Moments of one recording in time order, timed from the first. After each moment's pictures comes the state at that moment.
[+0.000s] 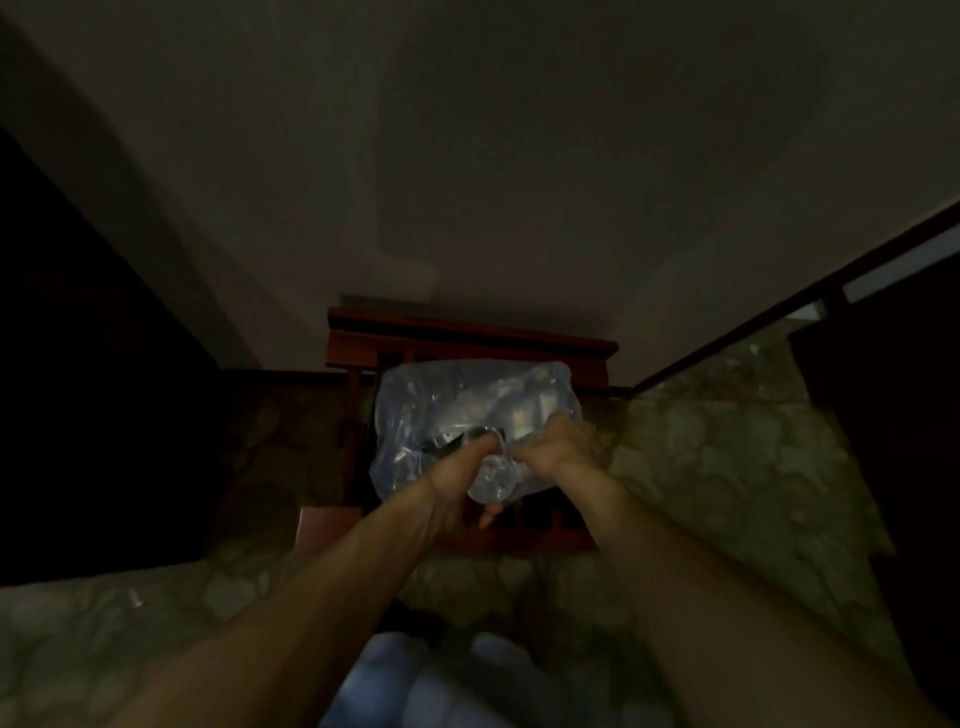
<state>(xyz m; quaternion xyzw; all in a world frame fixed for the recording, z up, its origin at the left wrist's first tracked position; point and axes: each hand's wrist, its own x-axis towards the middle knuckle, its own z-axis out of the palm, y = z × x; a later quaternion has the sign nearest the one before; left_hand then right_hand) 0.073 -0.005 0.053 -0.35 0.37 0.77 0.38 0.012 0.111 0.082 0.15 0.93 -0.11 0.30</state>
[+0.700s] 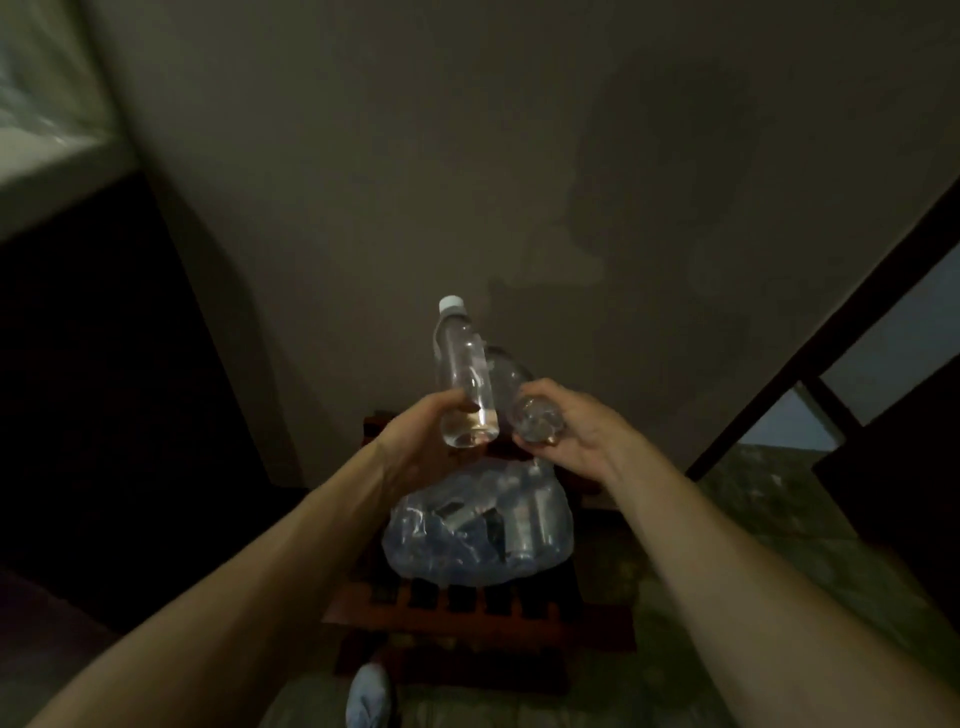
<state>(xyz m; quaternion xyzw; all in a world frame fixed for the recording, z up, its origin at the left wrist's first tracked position) 0.126 -0.014 0.237 -0.18 0.45 0.86 0.13 0.054 0.155 0.256 0.11 0.60 -0.73 0.32</state>
